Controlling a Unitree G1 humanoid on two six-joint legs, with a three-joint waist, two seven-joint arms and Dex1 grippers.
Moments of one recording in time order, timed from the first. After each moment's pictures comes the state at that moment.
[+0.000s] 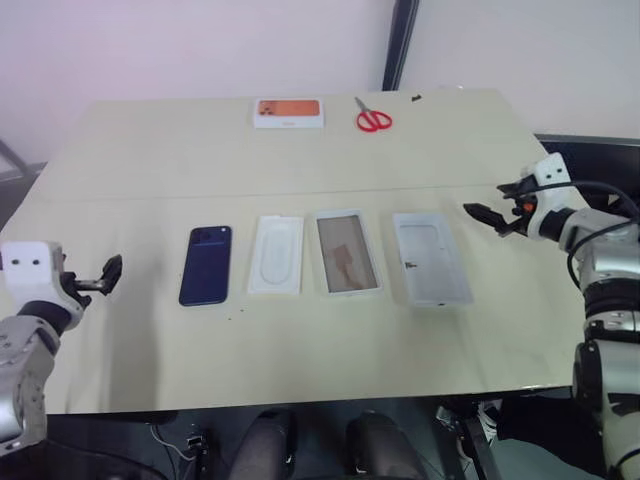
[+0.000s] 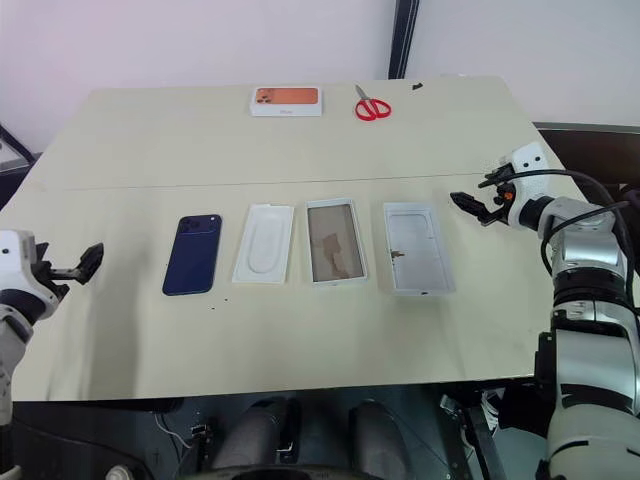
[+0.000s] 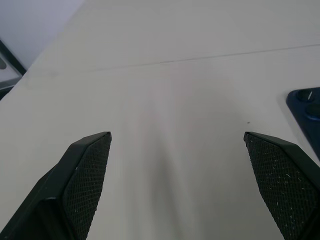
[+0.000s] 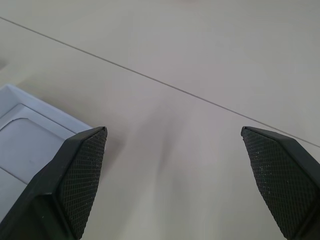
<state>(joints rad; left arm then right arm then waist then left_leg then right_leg) 0.03 0.59 0.59 -0.29 -0.38 0.60 -0.30 -0.82 -0.77 -0.14 0.86 0.14 0.14 0.88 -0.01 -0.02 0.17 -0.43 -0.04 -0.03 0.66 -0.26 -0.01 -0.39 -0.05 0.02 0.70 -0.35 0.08</state>
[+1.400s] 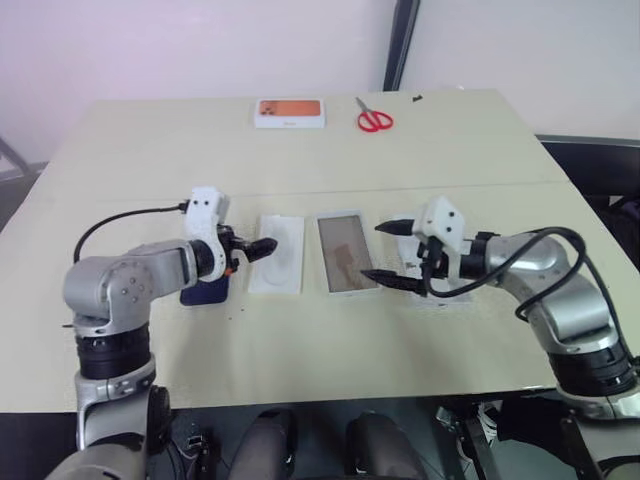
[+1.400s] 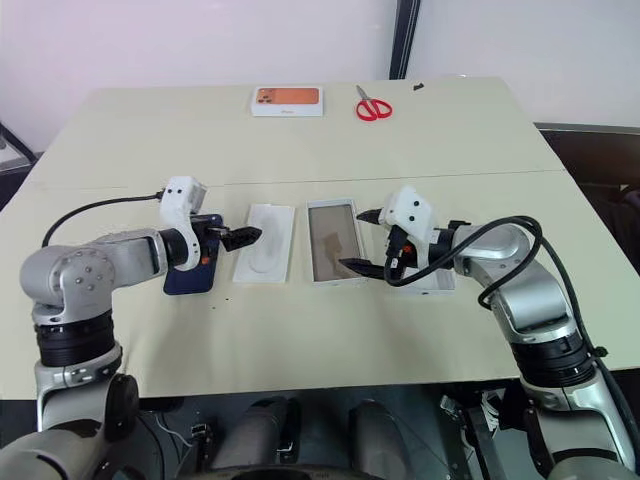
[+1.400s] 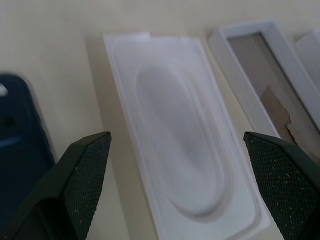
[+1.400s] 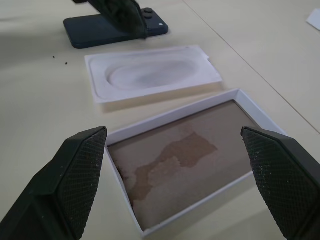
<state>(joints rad) -0.61 0.36 0.28 -0.25 -0.67 1.54 -0.16 -0.46 -0.68 0.08 -0.28 0.33 0.56 0.97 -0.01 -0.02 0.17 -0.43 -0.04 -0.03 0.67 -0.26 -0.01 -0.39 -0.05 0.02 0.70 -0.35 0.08</state>
